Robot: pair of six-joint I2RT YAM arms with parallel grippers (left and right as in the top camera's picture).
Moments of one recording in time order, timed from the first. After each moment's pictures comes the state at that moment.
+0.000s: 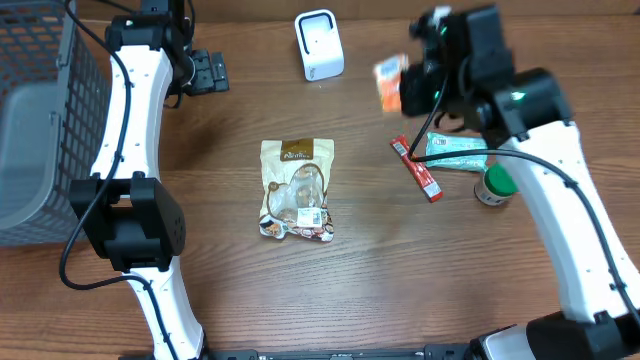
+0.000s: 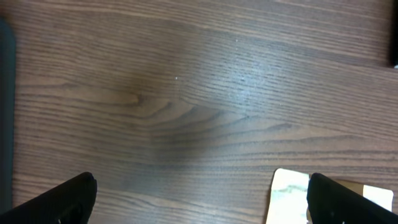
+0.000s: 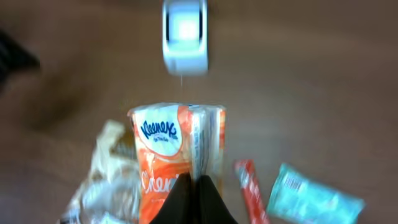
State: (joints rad) left arm 0.00 2.17 2.14 -1.21 -0.03 -0.21; right arm 0.32 1.63 1.80 -1.00 -0.07 0.11
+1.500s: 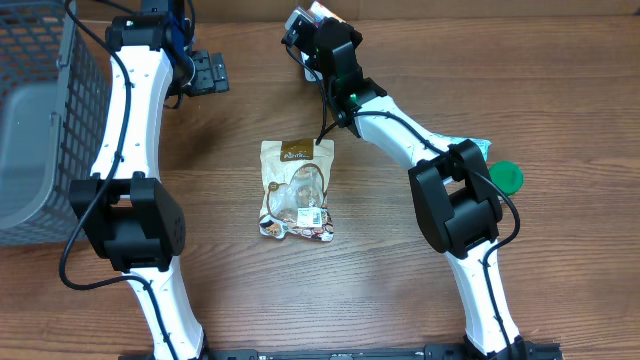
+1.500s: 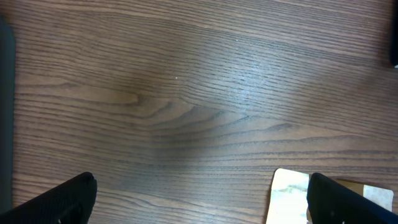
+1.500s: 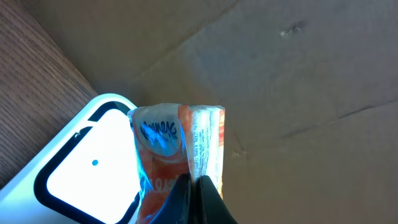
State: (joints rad) left arm 0.00 2.17 2.14 -1.21 -0.03 -0.21; right arm 0.49 2.38 1.86 0.23 0.39 -0.82
